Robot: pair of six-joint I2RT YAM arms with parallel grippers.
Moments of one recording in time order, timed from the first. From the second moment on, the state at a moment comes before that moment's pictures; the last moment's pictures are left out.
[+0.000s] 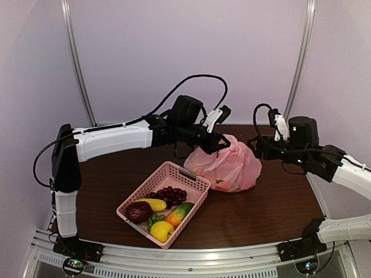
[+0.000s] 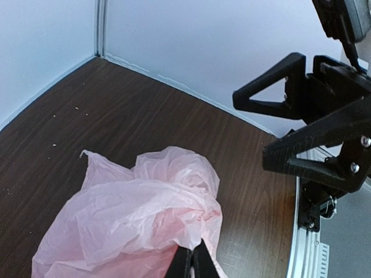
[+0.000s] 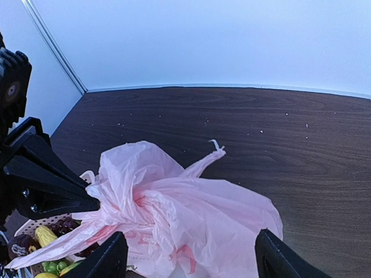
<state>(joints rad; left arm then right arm) -0.97 2.04 1.81 -0.24 0.34 -0.14 0.63 0.96 0.84 -0.29 0.16 0.37</state>
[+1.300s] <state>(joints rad) -0.95 1.95 1.56 -0.16 0.39 -0.18 0.57 1.21 0.89 -0.32 -0.18 0.20</state>
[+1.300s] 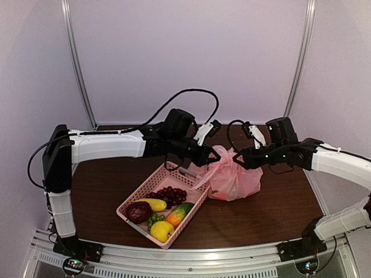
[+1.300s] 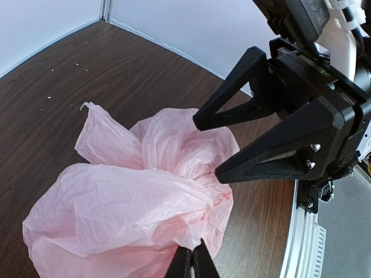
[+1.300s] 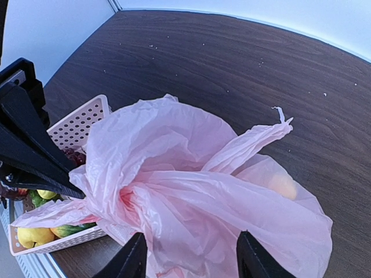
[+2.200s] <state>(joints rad) -0.95 1.94 1.57 -0.16 0.24 -0.29 0.56 1.24 0.87 -0.21 -0.27 0.19</state>
